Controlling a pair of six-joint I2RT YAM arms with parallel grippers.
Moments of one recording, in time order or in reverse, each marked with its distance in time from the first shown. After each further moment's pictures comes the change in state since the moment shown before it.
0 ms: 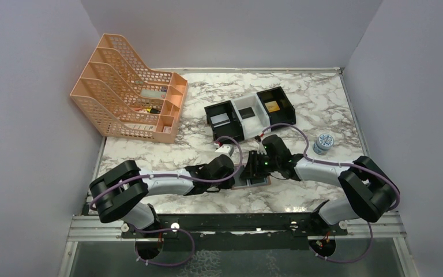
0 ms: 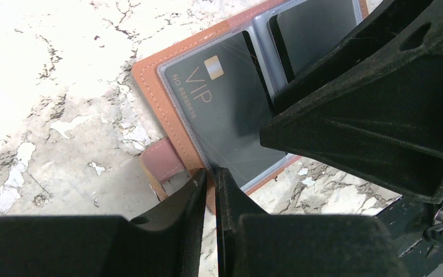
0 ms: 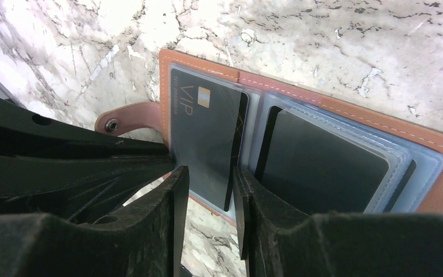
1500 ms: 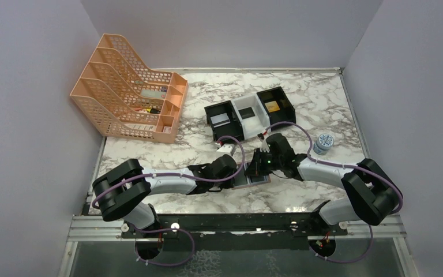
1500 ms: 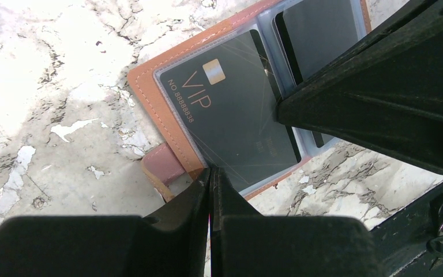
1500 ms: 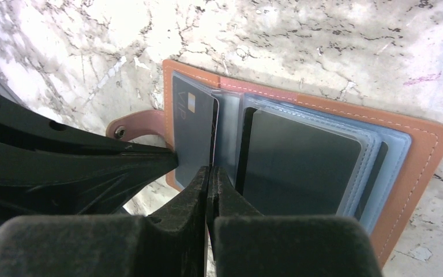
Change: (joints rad) left arm -0.016 0.032 0.041 -0.042 -0.042 -0.012; right arm -0.027 -0.029 -0.014 0.022 -0.029 -0.010
